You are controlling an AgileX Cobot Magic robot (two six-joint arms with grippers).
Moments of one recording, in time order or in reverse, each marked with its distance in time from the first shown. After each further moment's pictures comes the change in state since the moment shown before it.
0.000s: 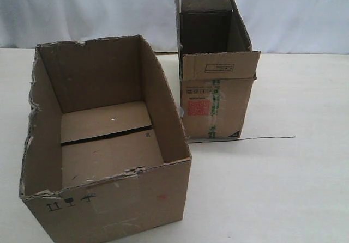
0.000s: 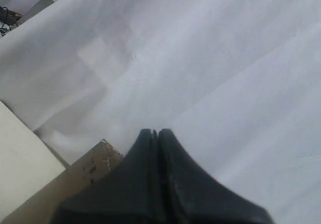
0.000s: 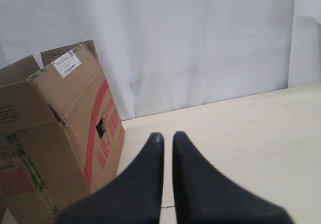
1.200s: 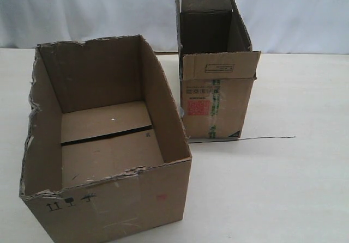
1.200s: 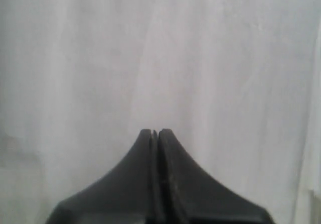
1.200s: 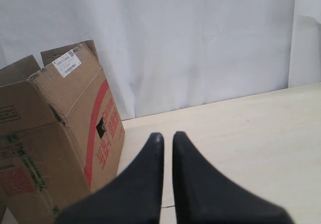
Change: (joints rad) left arm 0.000 0.342 -0.643 2.086 -0.115 -1.426; right arm 0.000 0.000 0.000 0.000 0.000 0.000
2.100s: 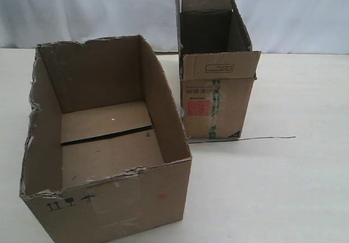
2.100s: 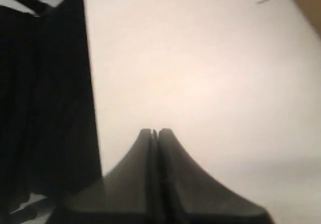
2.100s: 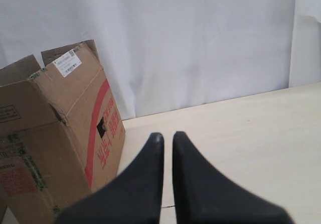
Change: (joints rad) left arm -0.127 0.496 -0.177 -1.331 1.430 2.022; right arm 0.000 0.000 0.000 0.000 0.000 0.000
